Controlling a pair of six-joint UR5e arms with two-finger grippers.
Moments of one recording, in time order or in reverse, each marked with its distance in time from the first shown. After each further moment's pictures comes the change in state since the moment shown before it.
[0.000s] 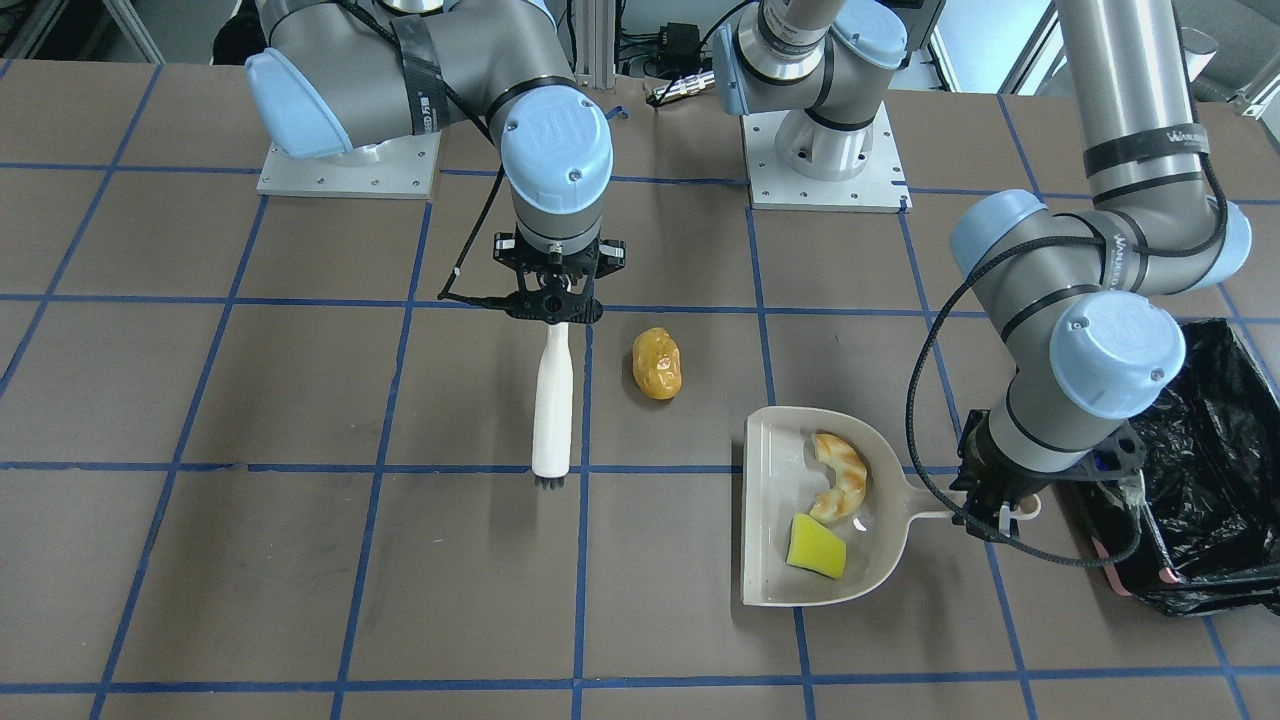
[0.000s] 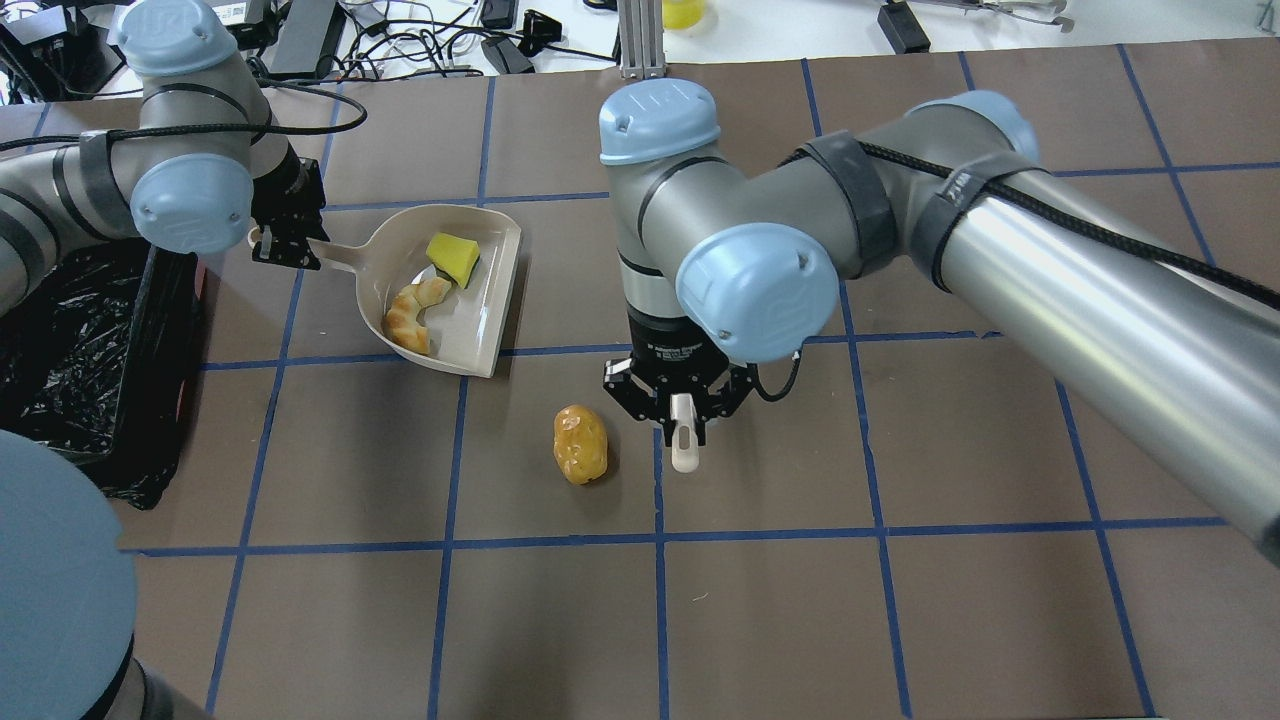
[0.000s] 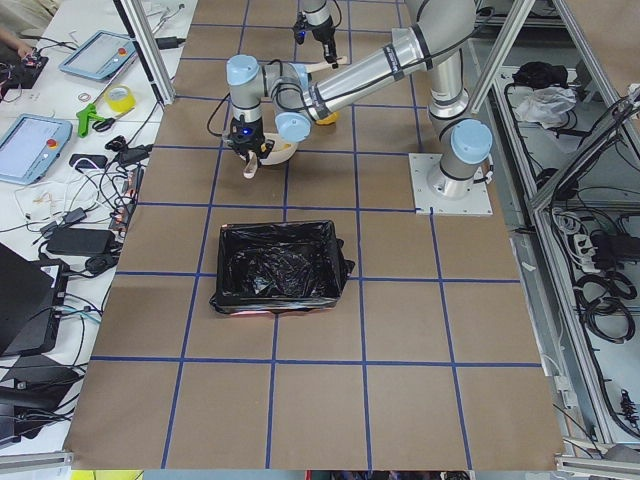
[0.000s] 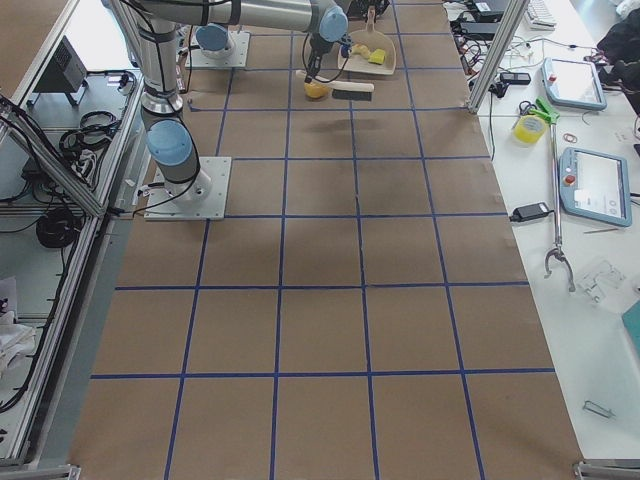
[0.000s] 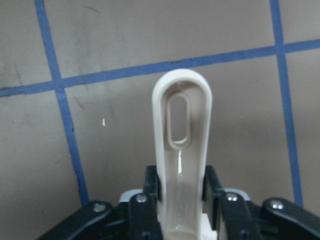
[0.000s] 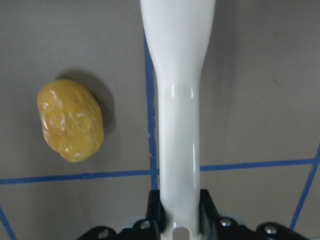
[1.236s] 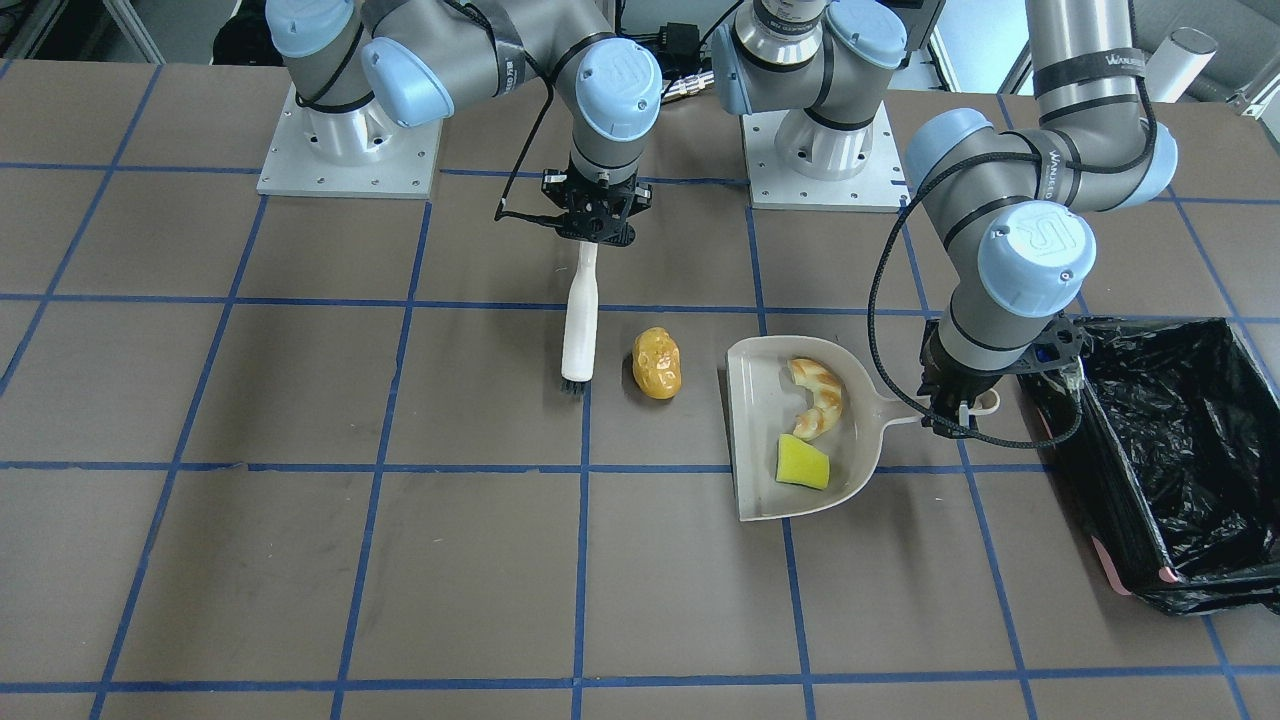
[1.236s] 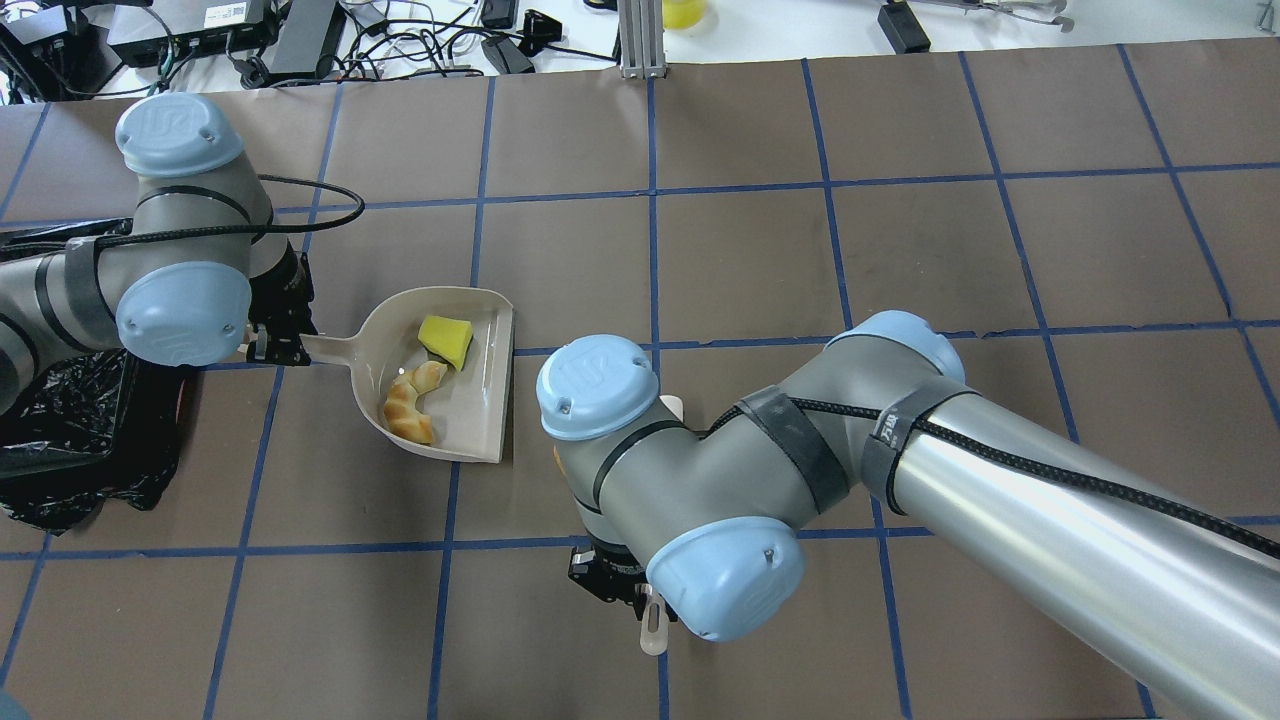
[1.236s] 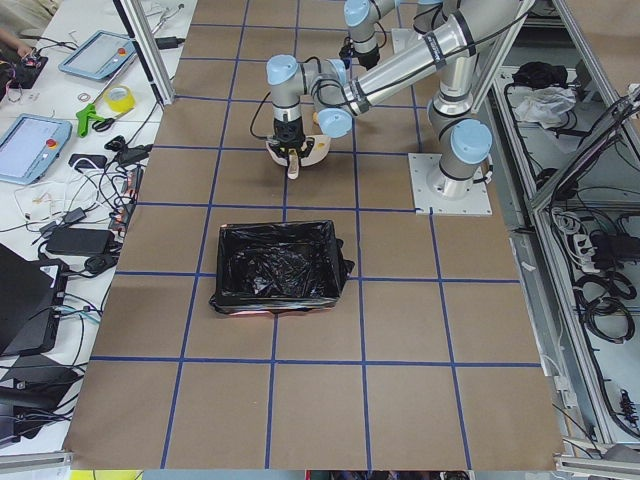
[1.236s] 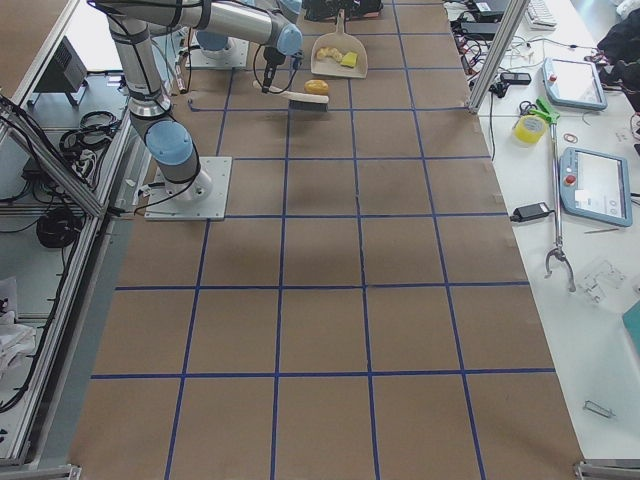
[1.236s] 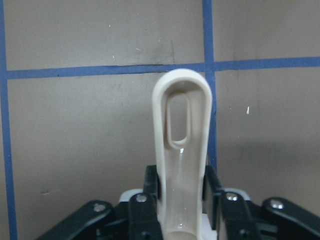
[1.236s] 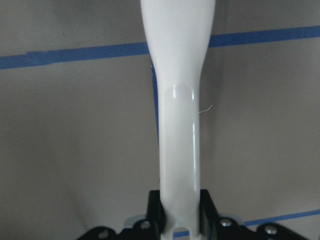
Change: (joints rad) left arm -0.005 0.163 -0.255 0.017 0.071 -0.129; right arm 0.212 -0.059 0.252 -0.184 0.026 0.261
